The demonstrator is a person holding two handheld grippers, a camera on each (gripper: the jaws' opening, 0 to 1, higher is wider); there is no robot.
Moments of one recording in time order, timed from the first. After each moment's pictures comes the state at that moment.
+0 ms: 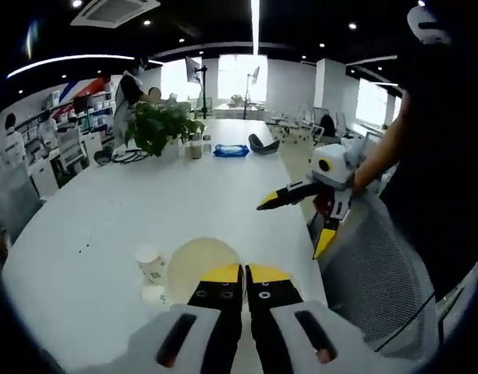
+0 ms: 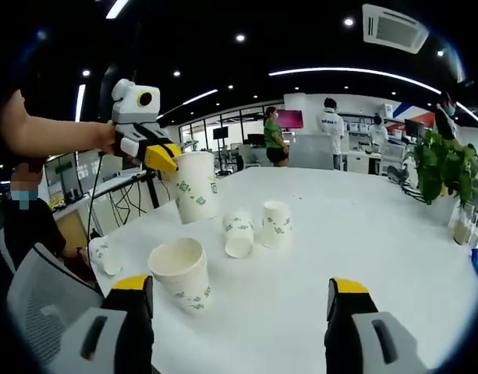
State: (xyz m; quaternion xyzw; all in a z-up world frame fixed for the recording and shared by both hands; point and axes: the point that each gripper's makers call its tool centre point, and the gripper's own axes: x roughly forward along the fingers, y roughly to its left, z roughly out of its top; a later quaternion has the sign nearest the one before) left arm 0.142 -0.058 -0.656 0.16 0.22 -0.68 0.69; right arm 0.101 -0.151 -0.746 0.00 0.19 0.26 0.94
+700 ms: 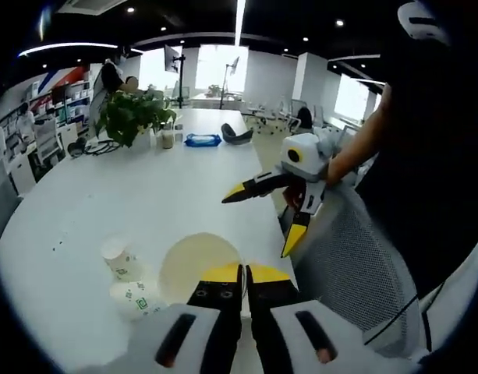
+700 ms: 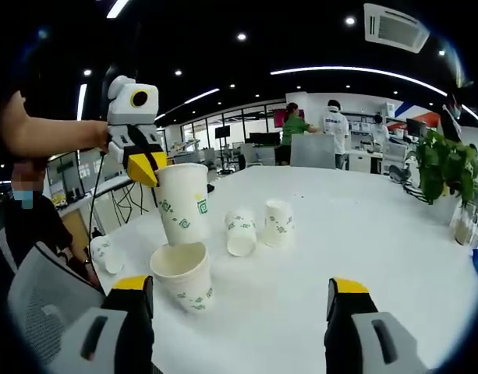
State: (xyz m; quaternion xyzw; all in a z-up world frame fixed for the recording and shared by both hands) left arm 0.109 -0.062 -0.669 0.16 0.25 -0.71 0.63; right arm 0.100 -0.149 -0.748 0.00 0.20 0.27 0.94
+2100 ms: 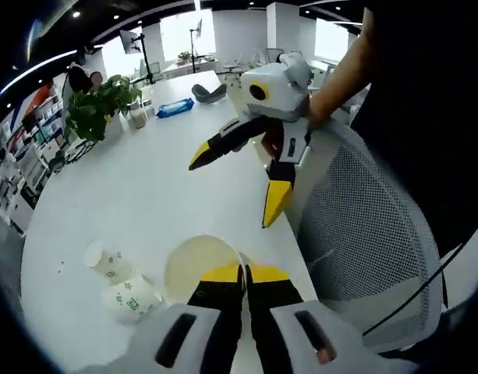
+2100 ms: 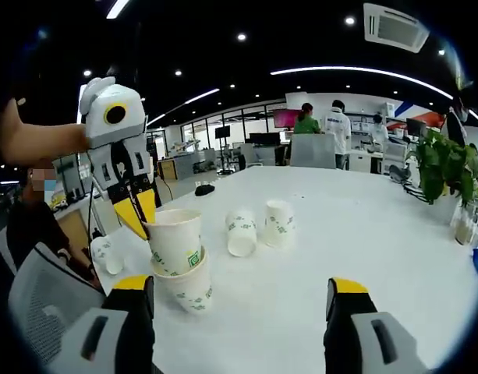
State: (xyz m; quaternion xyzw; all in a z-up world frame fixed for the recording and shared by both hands) left arm 0.074 -0.067 -0.725 0.33 0.25 -0.70 0.57; right arm 0.100 -0.150 -0.748 0.00 0.20 0.27 0.94
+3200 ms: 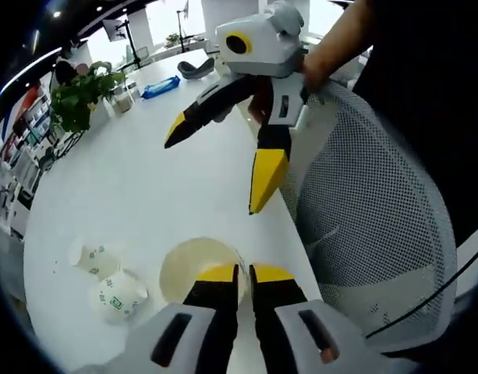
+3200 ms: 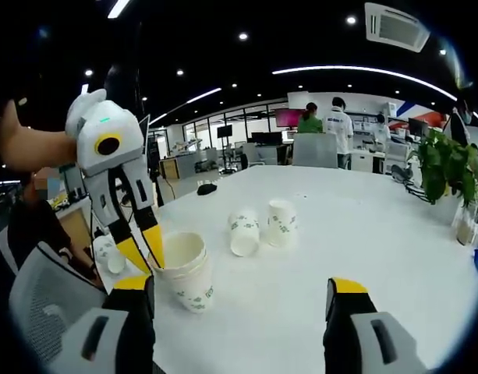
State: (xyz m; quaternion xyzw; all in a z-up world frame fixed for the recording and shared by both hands) left arm 0.064 -0.066 -0.762 0.38 0.27 -0.69 0.55; right arm 0.098 -0.147 -0.748 0.00 0.20 0.28 0.94
